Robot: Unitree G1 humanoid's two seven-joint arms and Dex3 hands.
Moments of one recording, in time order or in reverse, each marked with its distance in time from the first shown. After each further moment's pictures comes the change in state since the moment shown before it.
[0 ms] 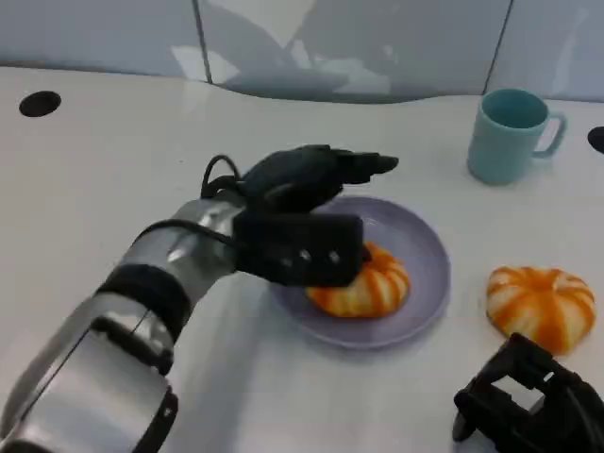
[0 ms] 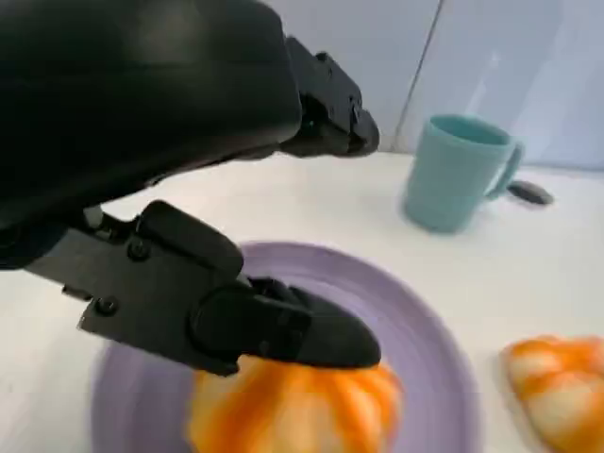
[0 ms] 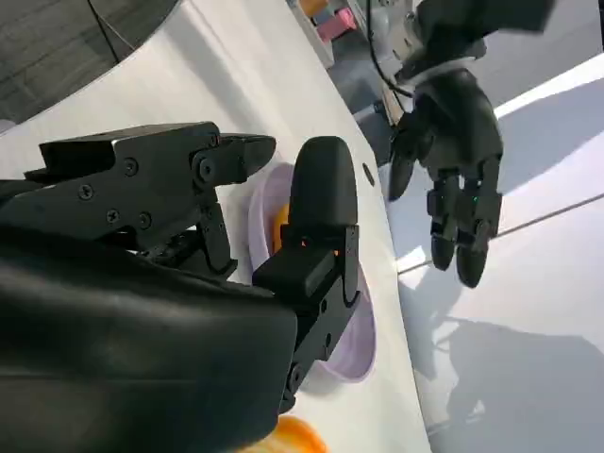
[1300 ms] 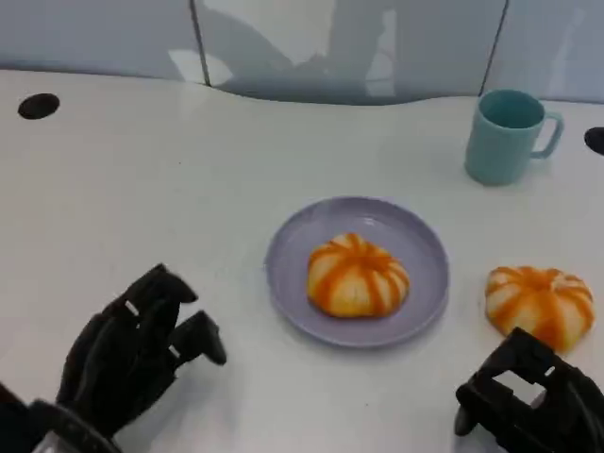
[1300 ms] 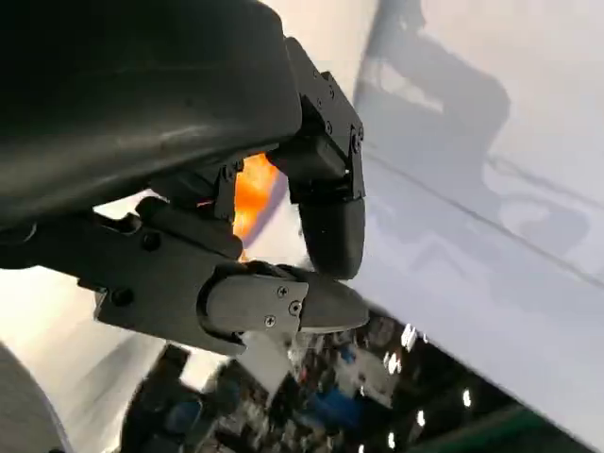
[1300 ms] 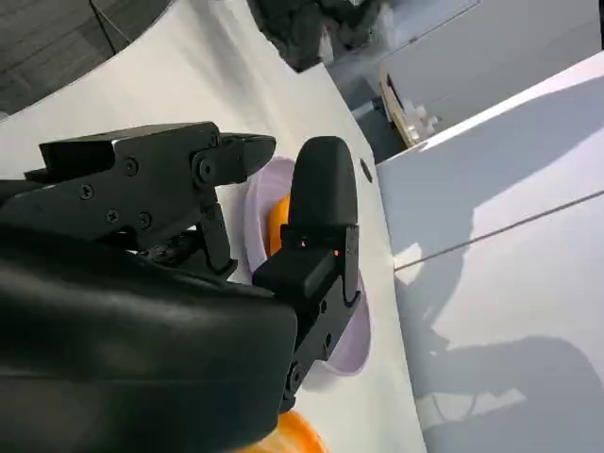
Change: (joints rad) left arm 0.888 -0.022 0.659 -0.859 -1.064 0.690 -0.689; right arm -0.023 -0.004 -0.010 0.020 -0.003 -0.002 0.008
